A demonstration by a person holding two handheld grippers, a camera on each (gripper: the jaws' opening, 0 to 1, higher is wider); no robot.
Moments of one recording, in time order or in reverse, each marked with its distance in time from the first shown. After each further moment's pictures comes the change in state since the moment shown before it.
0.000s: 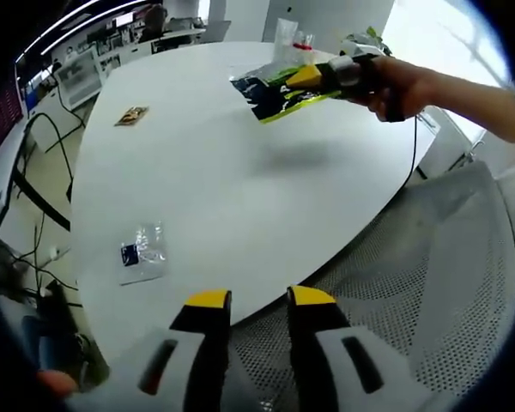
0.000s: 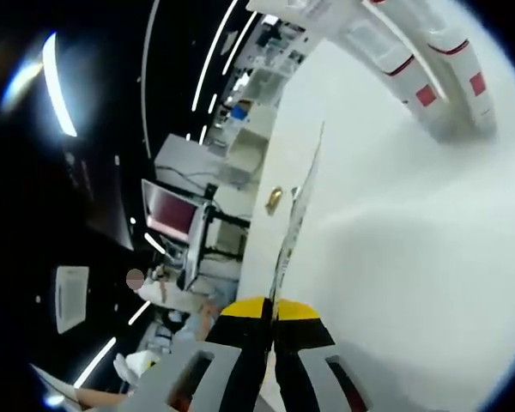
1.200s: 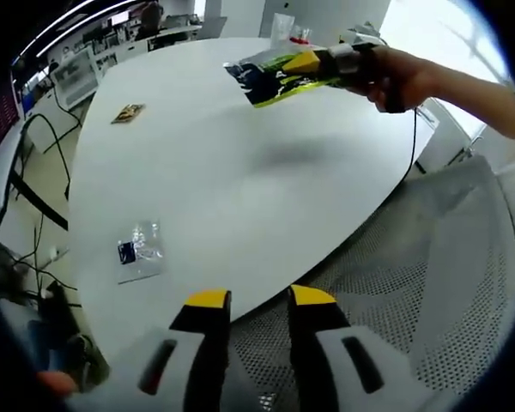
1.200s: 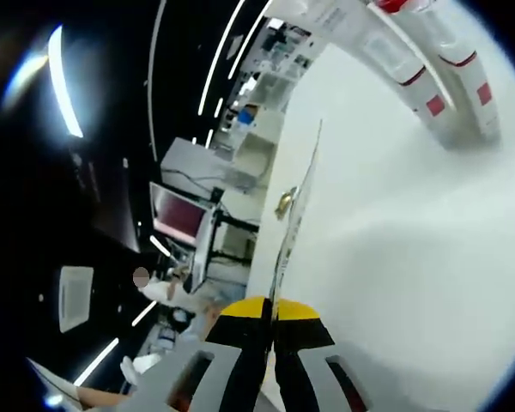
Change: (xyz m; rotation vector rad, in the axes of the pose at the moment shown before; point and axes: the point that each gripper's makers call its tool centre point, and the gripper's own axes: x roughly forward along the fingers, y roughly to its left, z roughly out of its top) left arm 0.002 -0.001 -0.004 0.013 0.023 -0.006; right arm -0.001 0.012 0.003 -0.009 -0.020 0.029
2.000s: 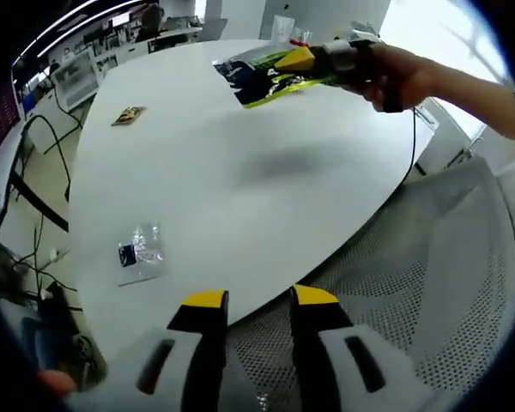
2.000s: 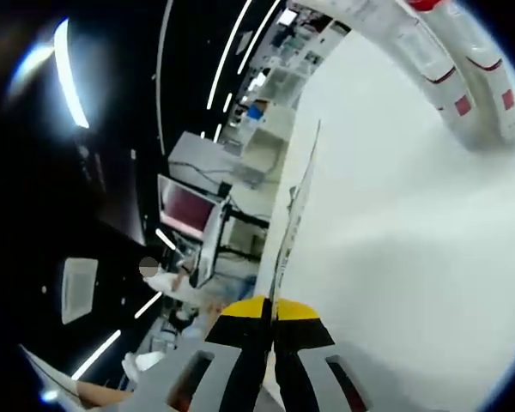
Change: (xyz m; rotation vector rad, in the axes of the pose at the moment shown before) left arm 0.000 -0.001 0.002 0.001 -0.007 -0.001; right arm 0.009 0.015 -0.007 -0.026 0.021 0.035
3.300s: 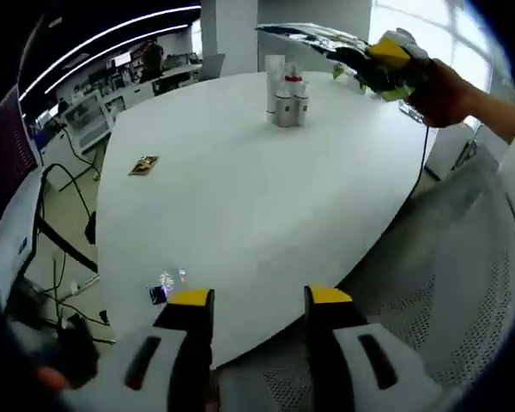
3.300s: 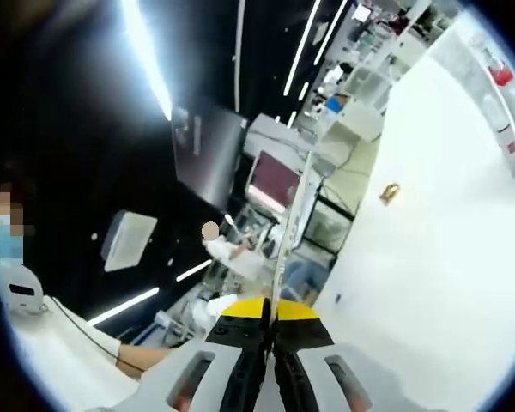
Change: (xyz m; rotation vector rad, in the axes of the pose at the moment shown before) left arm -0.010 0.000 0.023 0.125 -0.080 0.062; right arm -0.076 0.107 -0.038 -0.181 0.057 0.310
